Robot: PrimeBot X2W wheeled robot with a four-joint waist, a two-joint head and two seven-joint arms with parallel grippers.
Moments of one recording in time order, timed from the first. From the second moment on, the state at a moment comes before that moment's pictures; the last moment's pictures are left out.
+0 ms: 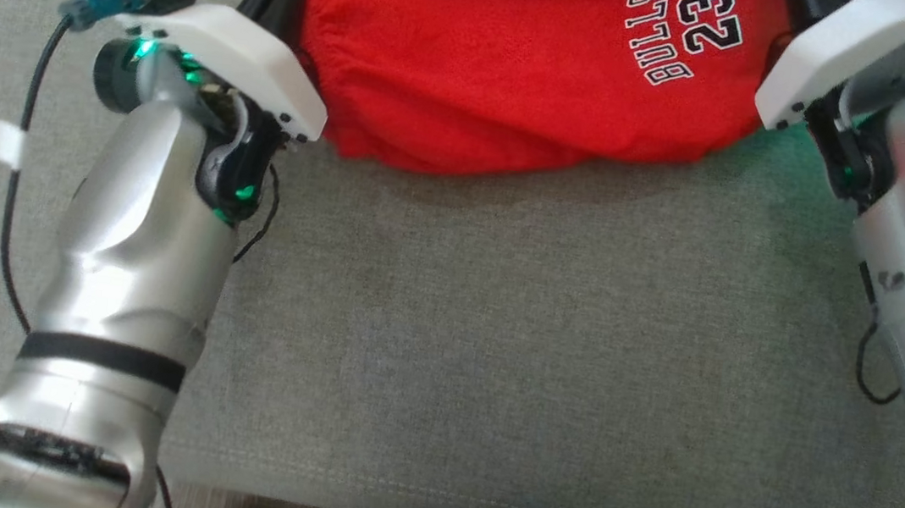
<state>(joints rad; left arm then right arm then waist) -0.86 0.03 -0.26 0.75 -0.48 -0.09 -0.08 -1.01 -0.26 0.45 0.77 0.42 0.13 0.01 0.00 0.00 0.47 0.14</state>
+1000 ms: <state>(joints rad) -0.47 0.04 -0.20 0.28 -0.25 0.04 -0.26 -0.54 -0.17 0.19 0.40 0.22 0.13 -0.25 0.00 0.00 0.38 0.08</state>
